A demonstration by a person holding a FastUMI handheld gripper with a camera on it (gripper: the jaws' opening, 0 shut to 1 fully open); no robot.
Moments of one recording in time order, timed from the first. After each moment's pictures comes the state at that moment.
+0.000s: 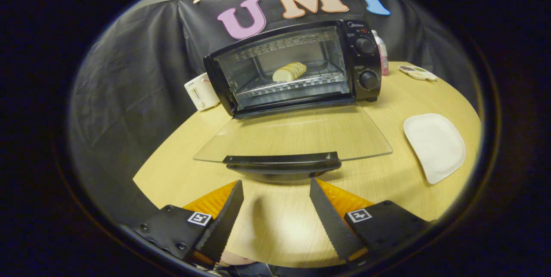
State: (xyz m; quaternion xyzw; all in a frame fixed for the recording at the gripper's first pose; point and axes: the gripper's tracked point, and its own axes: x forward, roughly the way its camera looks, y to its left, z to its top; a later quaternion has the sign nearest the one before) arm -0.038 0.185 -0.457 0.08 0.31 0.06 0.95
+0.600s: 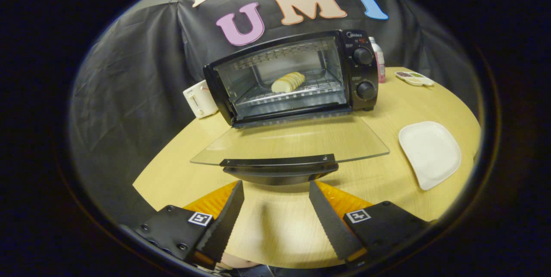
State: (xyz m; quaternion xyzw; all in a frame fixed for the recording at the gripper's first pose) arm -0.034 0.187 -0.433 0.09 0.28 0.05 0.95
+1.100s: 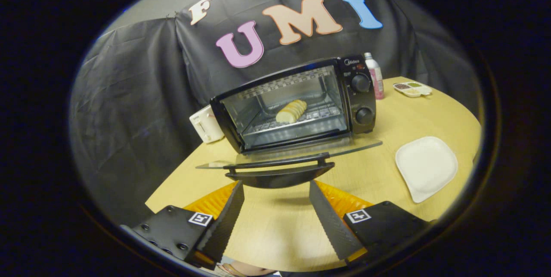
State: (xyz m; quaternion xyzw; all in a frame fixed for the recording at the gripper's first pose) arm -0.010 0.179 -0.384 0.11 0.22 0.03 0.97
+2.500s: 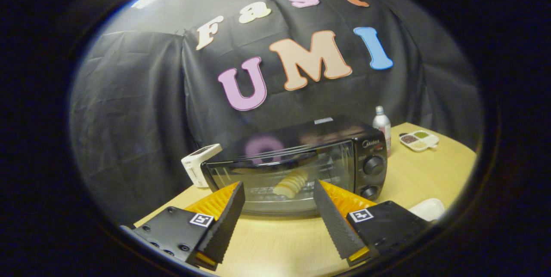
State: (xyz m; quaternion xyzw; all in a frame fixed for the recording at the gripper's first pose) arm 0.075 0.175 -0.283 0.07 0.08 0.04 0.99
